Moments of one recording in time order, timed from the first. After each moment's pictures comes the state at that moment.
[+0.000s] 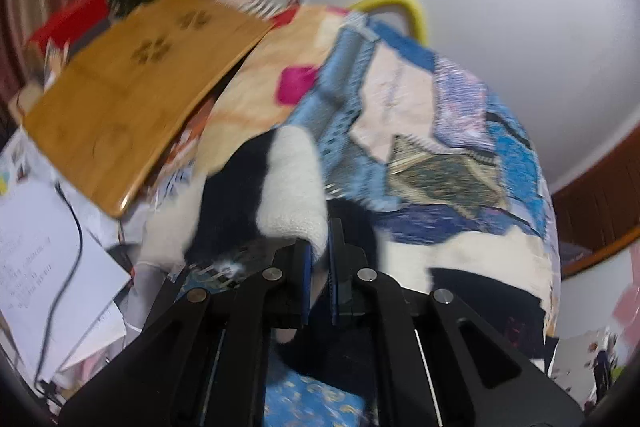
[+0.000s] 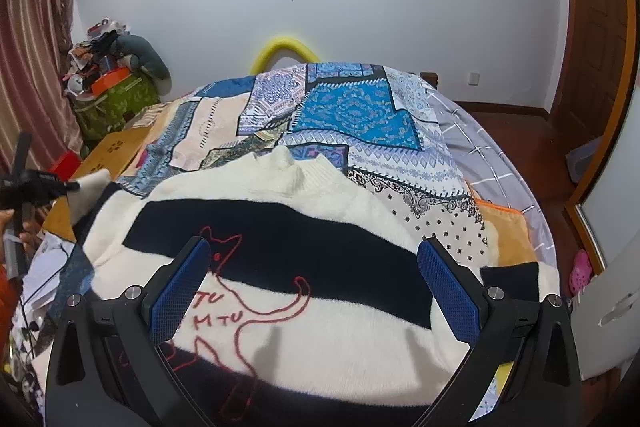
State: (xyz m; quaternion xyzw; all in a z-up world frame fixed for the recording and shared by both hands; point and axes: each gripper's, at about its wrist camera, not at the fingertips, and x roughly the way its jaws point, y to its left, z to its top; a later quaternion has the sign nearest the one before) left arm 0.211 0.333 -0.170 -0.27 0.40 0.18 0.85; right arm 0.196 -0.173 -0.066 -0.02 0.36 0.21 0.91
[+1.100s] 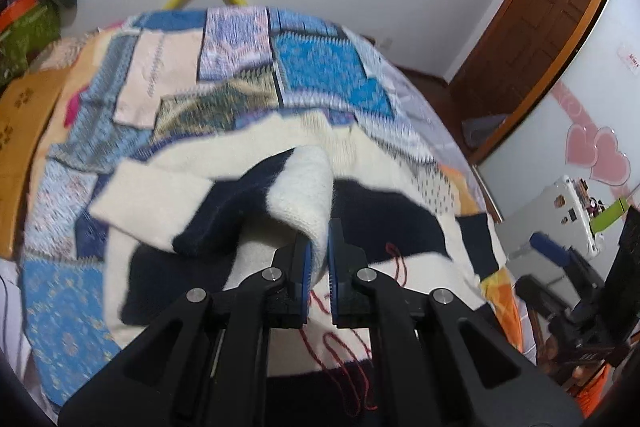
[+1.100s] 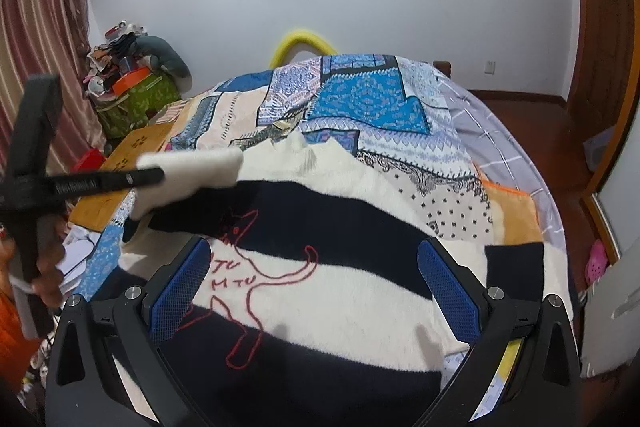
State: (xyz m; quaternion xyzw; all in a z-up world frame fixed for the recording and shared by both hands) left arm 0.243 0.064 -0.144 -0.15 0.44 -0.05 0.88; right arm 0.182 -0.197 -0.074 0.00 0.38 0.25 0.89
